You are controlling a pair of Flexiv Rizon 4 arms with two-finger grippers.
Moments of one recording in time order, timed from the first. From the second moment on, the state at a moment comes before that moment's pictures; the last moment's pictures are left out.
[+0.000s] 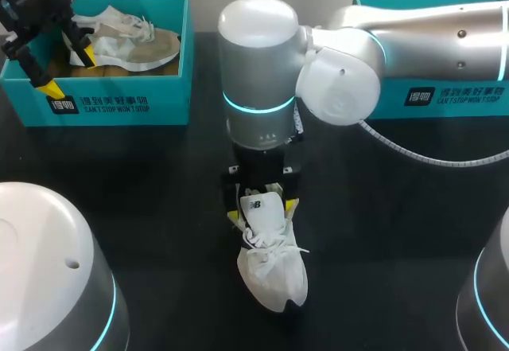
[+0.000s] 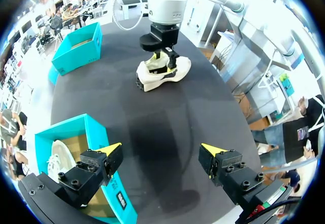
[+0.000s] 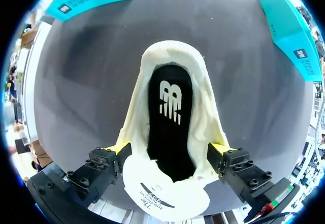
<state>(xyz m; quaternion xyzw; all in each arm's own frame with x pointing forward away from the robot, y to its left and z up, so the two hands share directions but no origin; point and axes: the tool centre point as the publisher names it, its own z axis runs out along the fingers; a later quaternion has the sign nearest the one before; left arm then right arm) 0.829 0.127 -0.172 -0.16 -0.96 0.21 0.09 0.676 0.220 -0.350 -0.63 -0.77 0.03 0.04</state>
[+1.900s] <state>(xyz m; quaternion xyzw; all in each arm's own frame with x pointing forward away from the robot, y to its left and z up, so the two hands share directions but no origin) 0.829 0.127 -0.172 -0.16 -0.96 0.21 0.09 0.582 0.209 -0.279 -0.68 -0.73 0.06 0.02</state>
